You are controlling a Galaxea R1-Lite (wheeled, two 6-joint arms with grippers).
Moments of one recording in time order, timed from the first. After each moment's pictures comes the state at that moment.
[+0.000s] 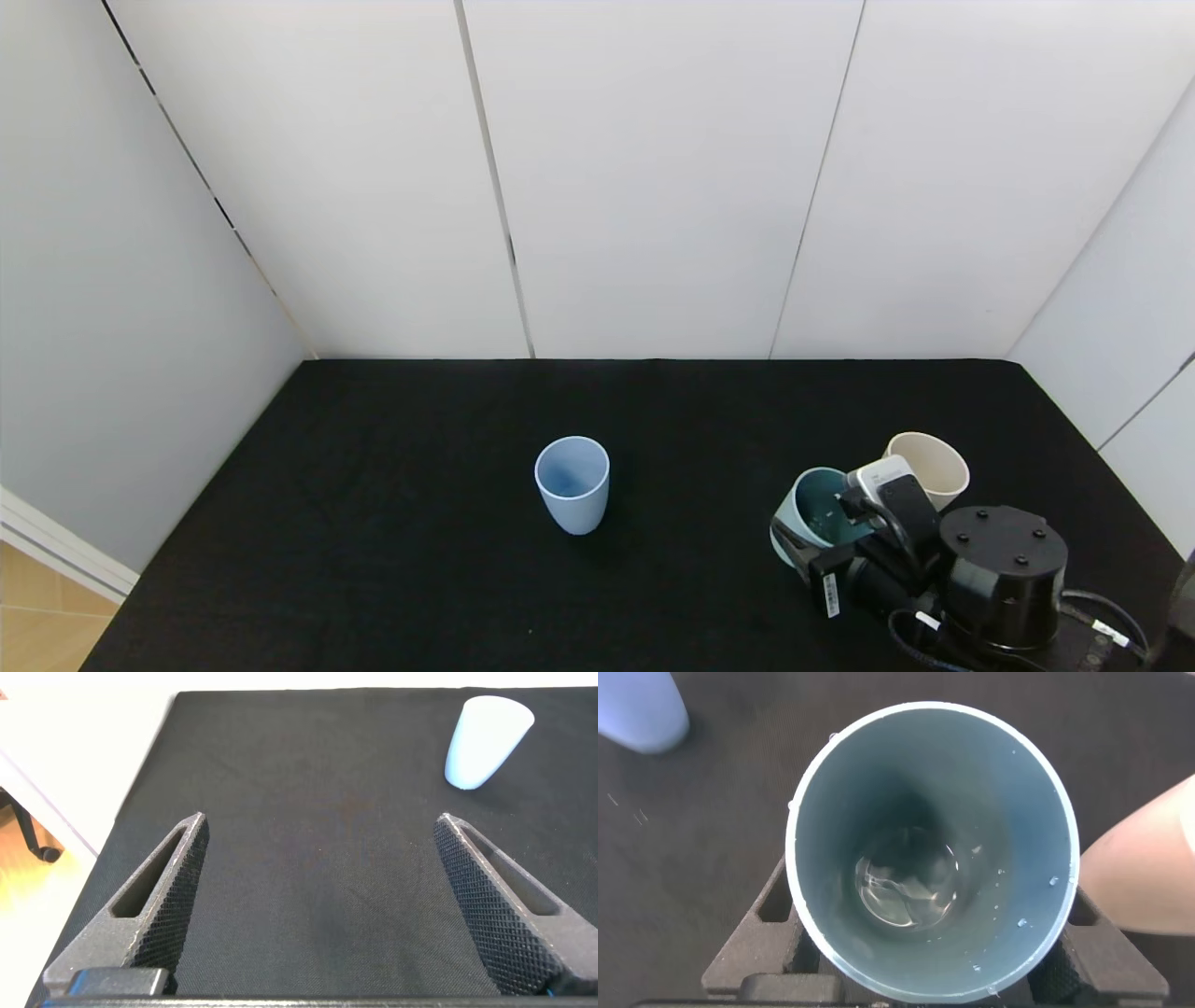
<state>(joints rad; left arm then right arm) 0.00 0.00 0.00 -0.01 0.01 -0.01 0.61 2.00 -0.28 -1.40 -0.29 -0.02</state>
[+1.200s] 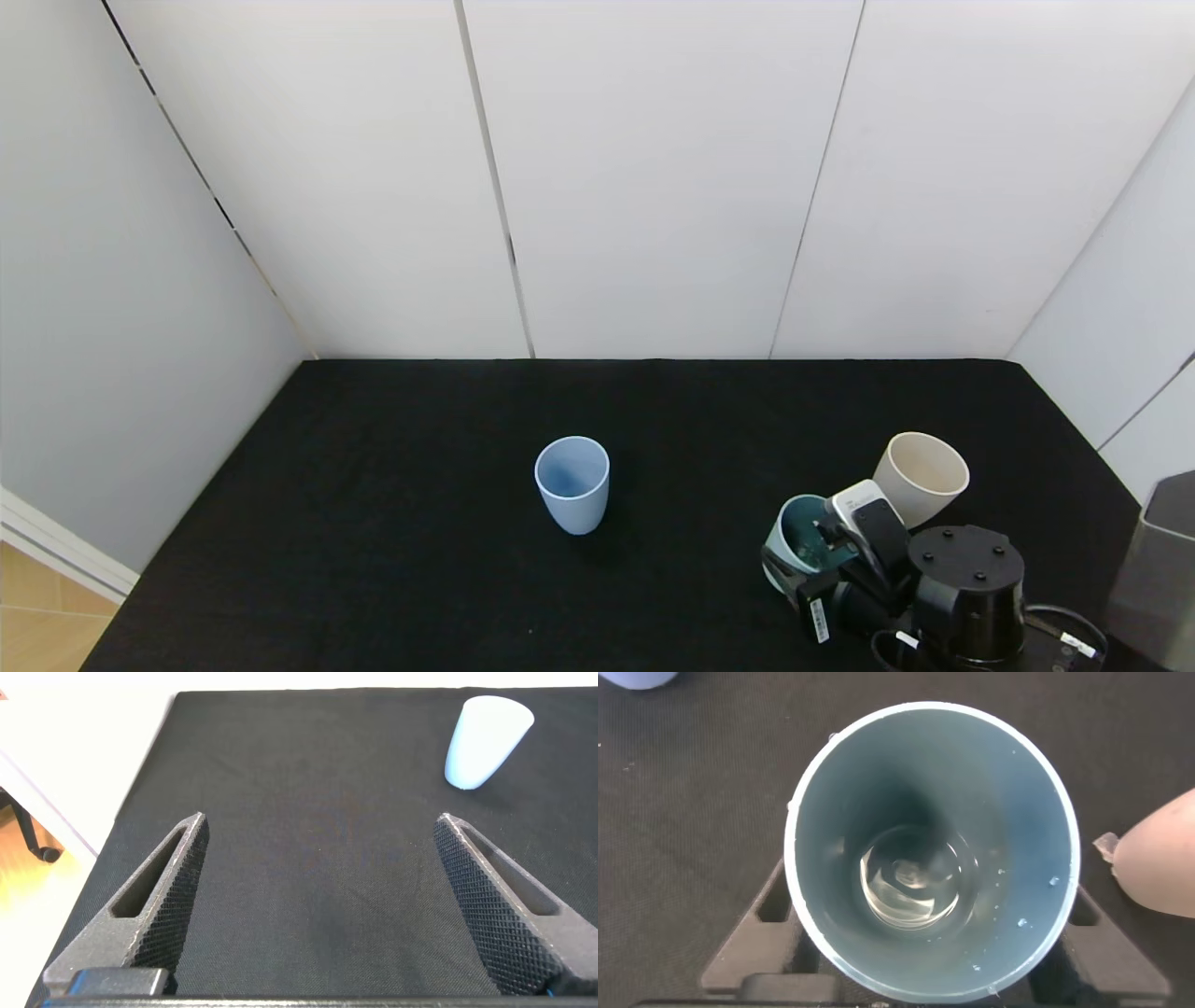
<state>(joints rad) 0.00 0.00 0.00 -0.01 0.01 -0.01 0.61 2.08 -0.27 -1.43 -0.27 -0.02</state>
